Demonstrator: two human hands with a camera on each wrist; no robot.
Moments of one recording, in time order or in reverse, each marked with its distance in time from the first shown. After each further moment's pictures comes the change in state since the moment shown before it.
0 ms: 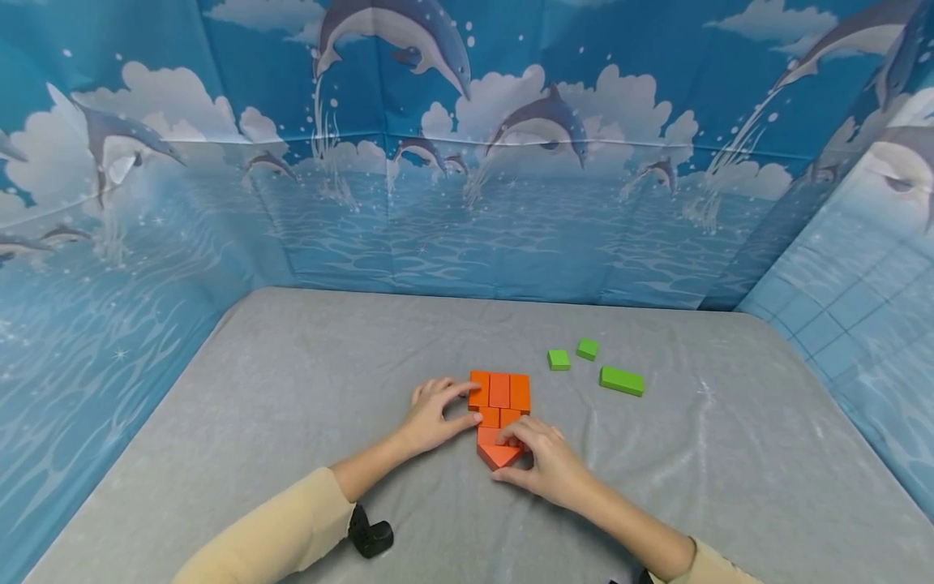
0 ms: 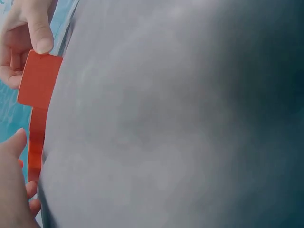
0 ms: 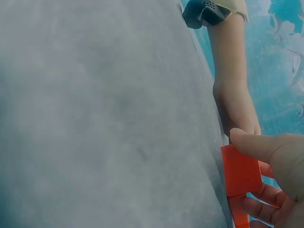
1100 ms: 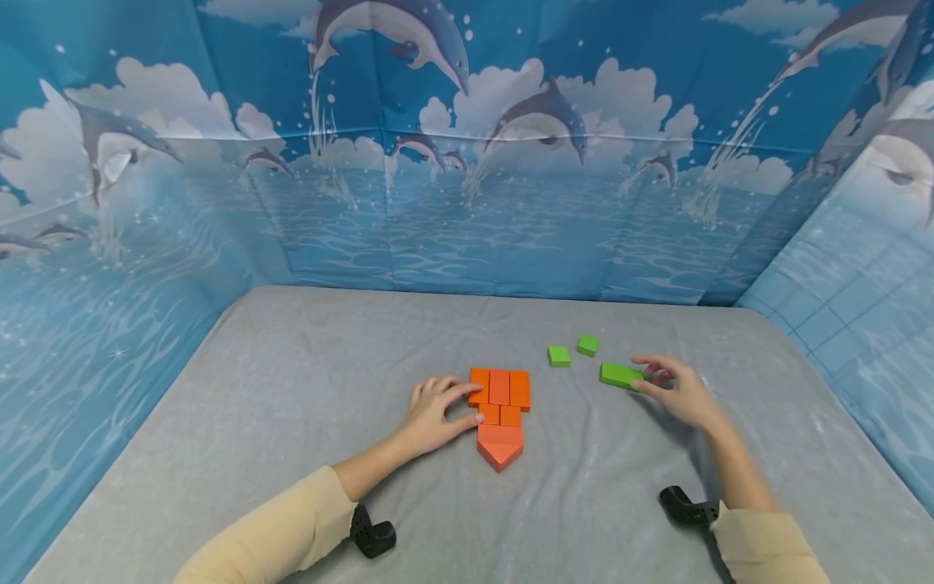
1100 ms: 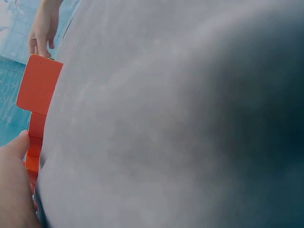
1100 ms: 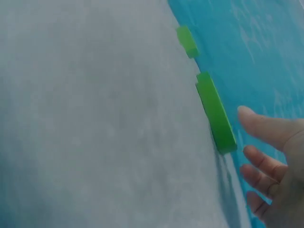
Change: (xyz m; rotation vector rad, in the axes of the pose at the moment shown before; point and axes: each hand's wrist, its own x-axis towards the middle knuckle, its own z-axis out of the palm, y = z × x) left_hand -0.003 -0.002 0.006 0.067 0.029 0.047; right_hand -0.025 0.152 -0.115 0.024 0.147 0.346
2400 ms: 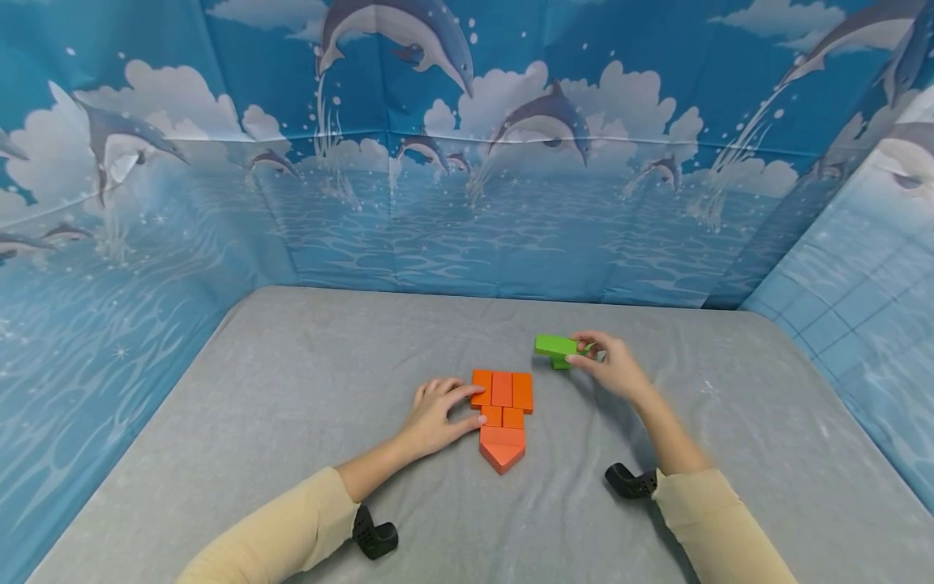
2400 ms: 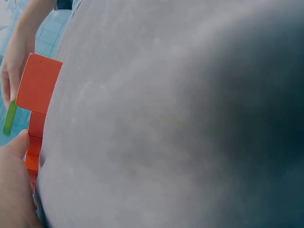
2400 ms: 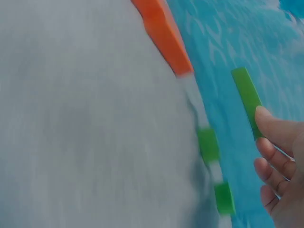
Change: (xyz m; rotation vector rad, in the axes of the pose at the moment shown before) left_hand 0.001 -0.002 0.002 0.010 0.012 0.013; right_hand 0.054 -0.059 0.048 0.134 -0.067 -0.054
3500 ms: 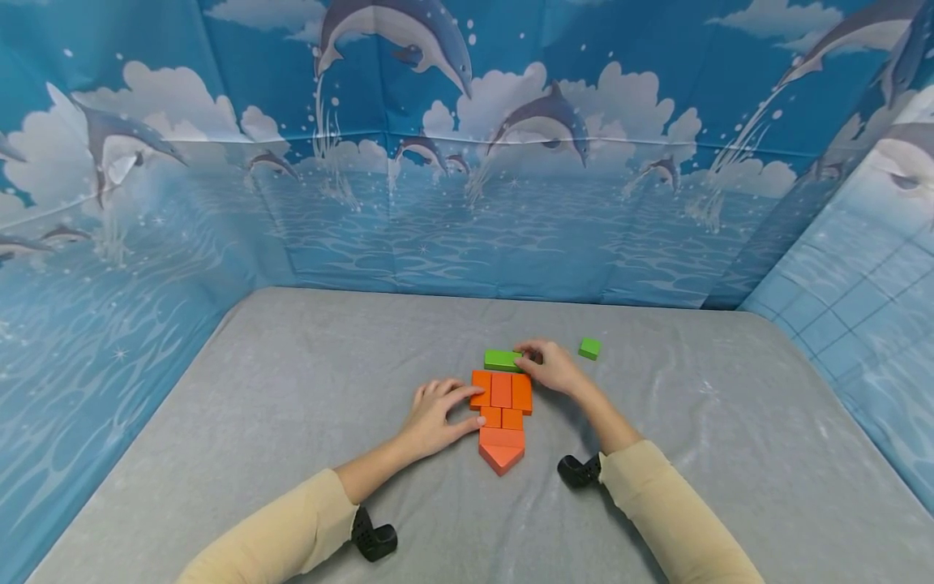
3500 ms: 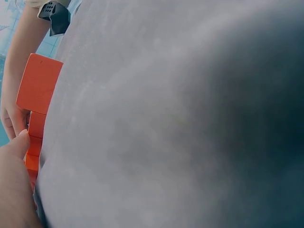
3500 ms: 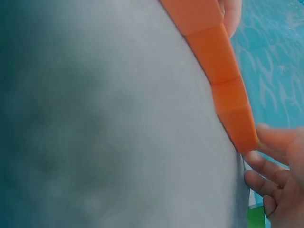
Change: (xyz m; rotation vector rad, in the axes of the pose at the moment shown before) left_hand 0.001 0.002 -0.002 -0.002 -0.031 -0.035; right_hand 0.033 -0.028 0.061 -0.075 -0.168 -0.011
